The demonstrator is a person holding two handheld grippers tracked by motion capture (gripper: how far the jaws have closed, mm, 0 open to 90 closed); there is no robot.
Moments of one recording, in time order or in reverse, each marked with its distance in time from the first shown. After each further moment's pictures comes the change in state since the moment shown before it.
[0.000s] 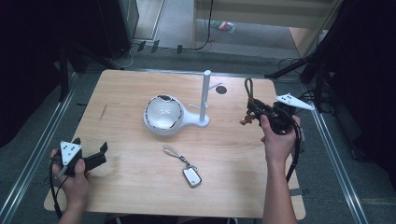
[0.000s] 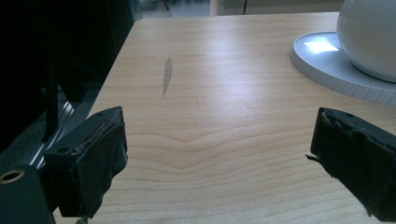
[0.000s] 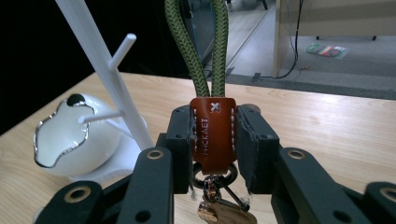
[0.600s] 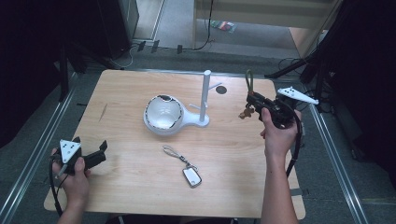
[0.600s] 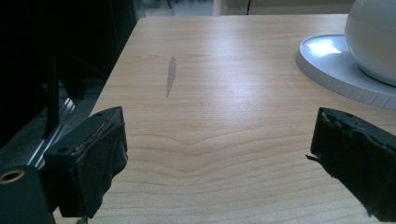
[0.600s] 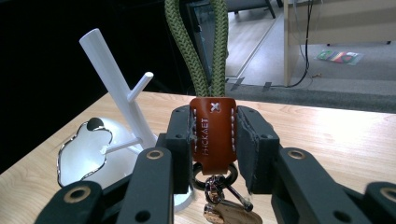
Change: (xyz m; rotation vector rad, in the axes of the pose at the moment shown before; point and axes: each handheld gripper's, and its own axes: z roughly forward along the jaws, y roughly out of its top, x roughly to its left) left arm 0.002 0.002 0.004 0.003 0.013 -0.024; right arm 0.005 0.018 0.003 -0.027 0.041 0.028
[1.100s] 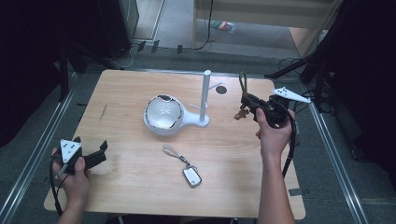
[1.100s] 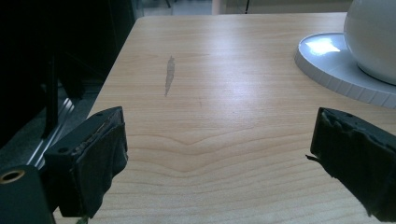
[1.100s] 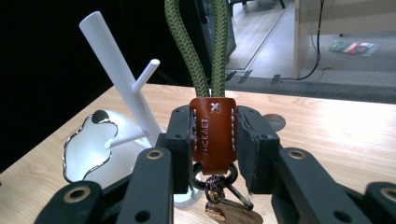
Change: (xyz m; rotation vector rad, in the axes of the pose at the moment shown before) left arm 0.000 0.000 0.001 0.003 -0.006 0.004; right arm 0.004 -0.007 0.014 0.034 0.030 0.012
